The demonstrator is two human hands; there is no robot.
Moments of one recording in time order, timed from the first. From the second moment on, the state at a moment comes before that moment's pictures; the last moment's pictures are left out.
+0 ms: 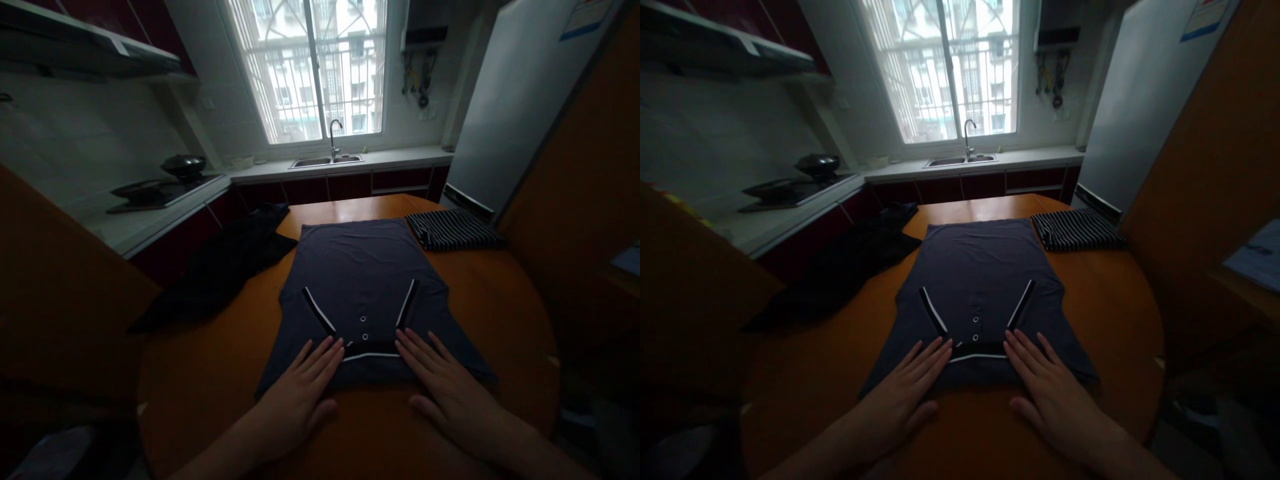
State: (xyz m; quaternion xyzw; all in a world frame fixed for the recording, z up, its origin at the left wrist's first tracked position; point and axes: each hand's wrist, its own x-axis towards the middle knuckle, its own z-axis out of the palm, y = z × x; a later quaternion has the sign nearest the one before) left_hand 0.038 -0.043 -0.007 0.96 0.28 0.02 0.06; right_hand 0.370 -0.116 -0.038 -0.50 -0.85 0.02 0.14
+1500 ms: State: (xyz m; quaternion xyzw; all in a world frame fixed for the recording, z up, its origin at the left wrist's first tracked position) left_hand -0.067 -0.013 0.001 0.98 0.15 0.15 -0.05; right_hand 0.496 -0.122 -0.040 -0.37 -0.90 -0.06 0.19
